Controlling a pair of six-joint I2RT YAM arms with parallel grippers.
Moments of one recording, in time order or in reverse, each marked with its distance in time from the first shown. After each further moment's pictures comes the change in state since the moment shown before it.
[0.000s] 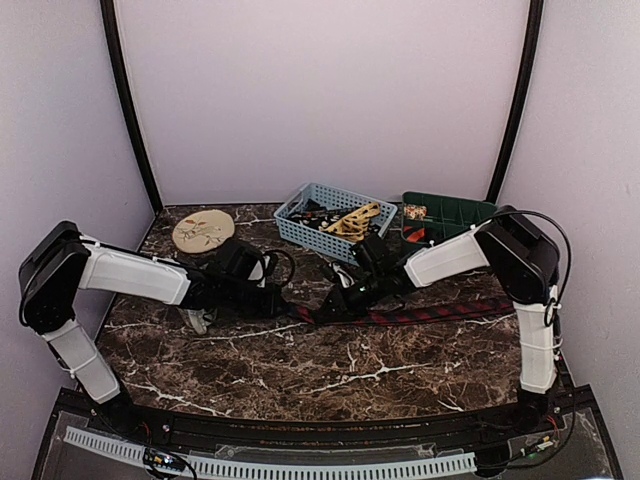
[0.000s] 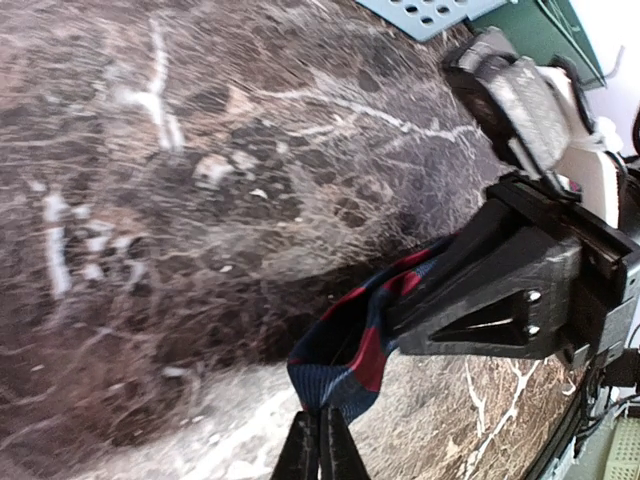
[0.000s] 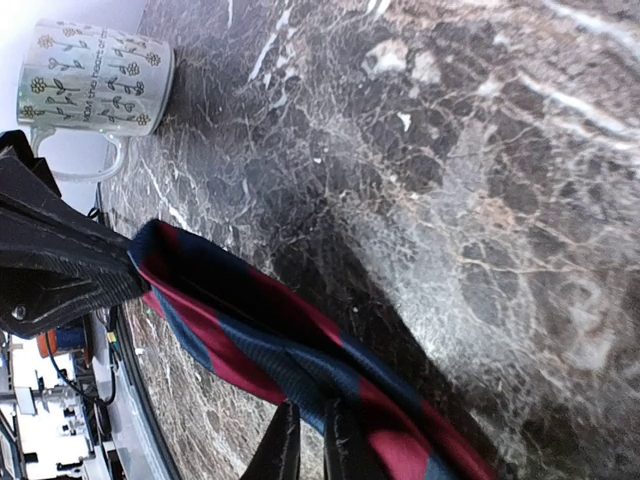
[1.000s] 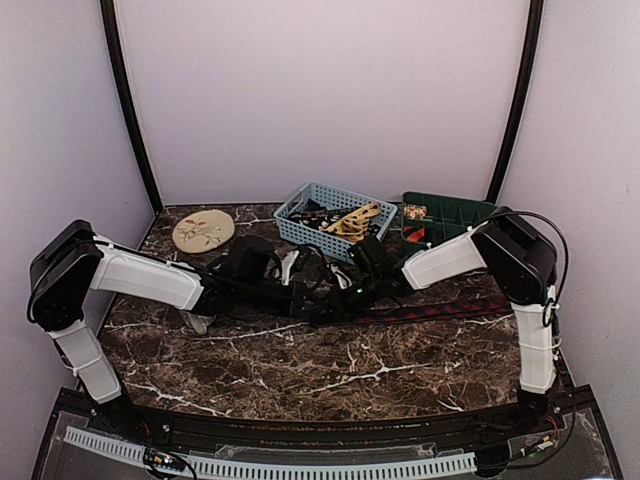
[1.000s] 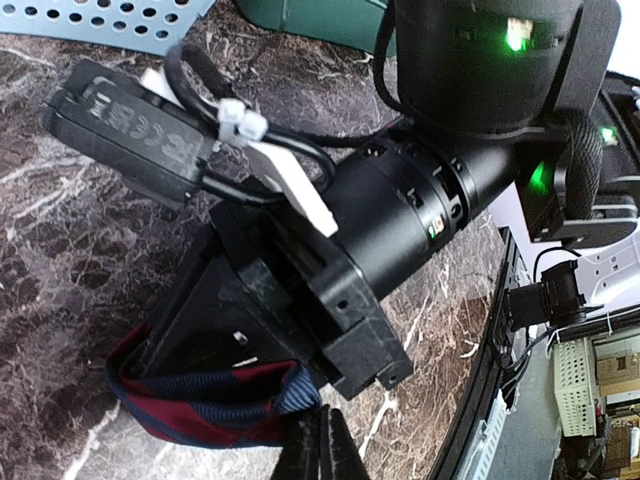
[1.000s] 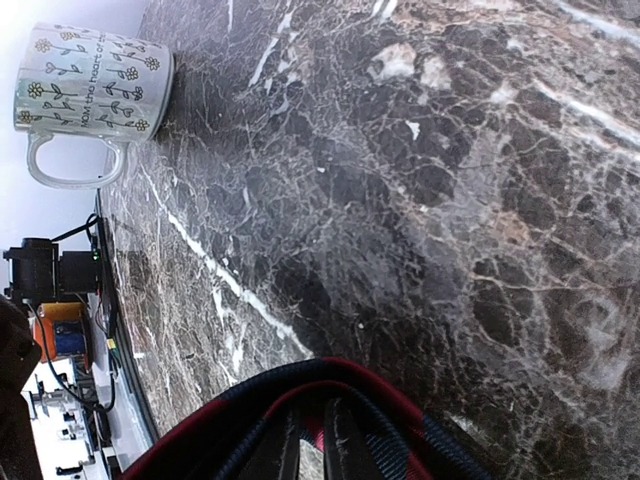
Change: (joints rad) left arm -0.085 0.047 0.041 0.240 0.235 0.044; right arm 0.015 0.008 0.003 0.024 0.025 0.019
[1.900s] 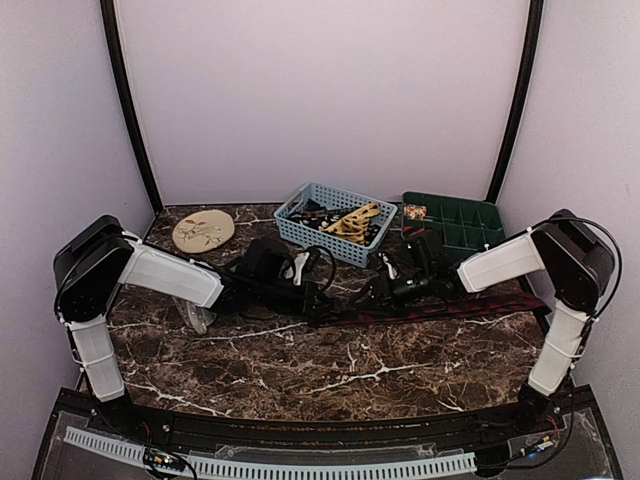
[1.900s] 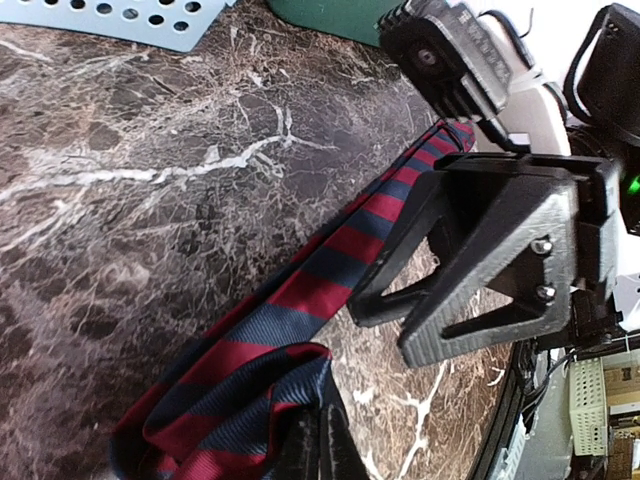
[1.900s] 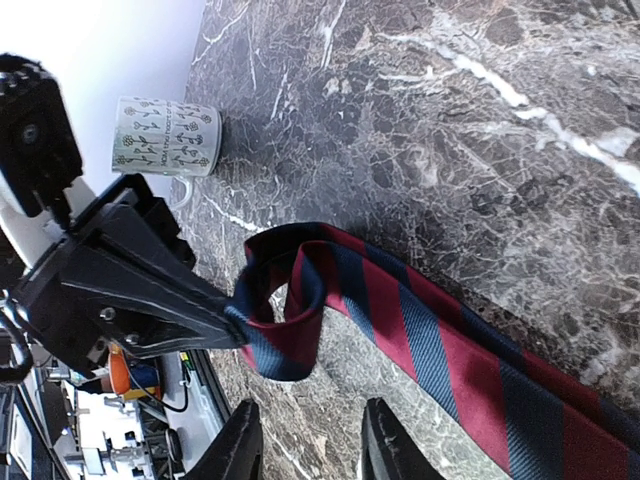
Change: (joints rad) left arm -0.001 0.137 0.083 0.034 -0.034 -0.011; right arm -0.175 -0.318 -0.371 0.185 -0.108 0.174
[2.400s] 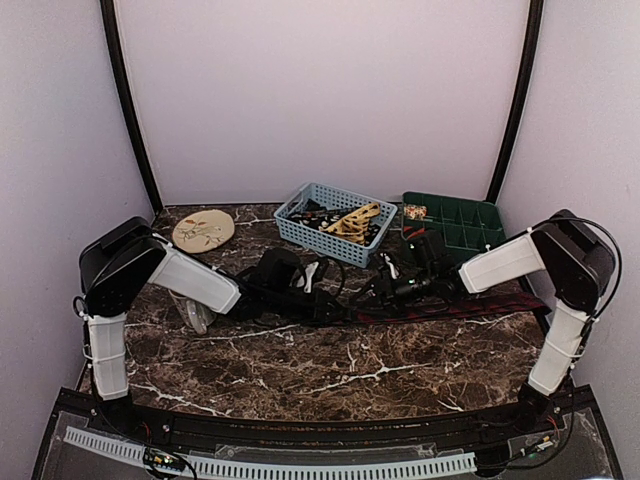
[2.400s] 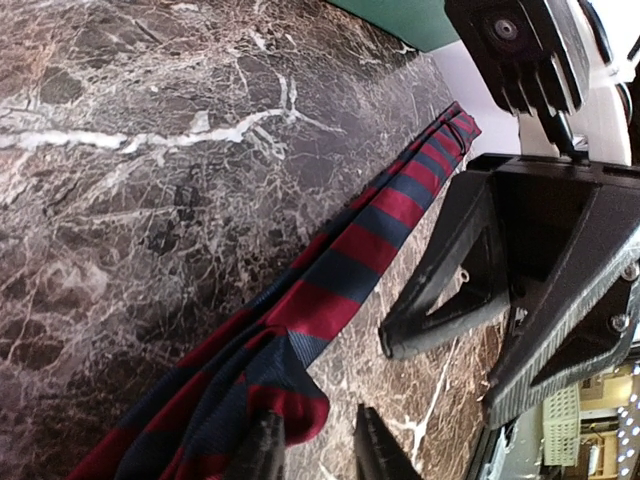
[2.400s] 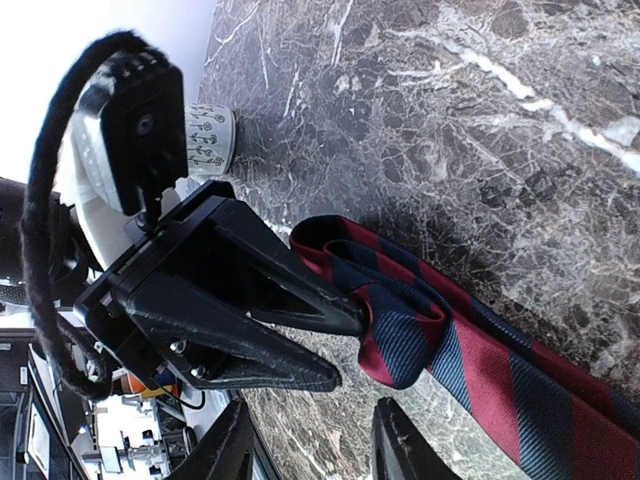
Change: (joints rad) left arm -0.008 0.155 0.052 0.113 0.059 -0.102; right arm -0.013 -0.002 -0.019 0.039 -0.044 0.043
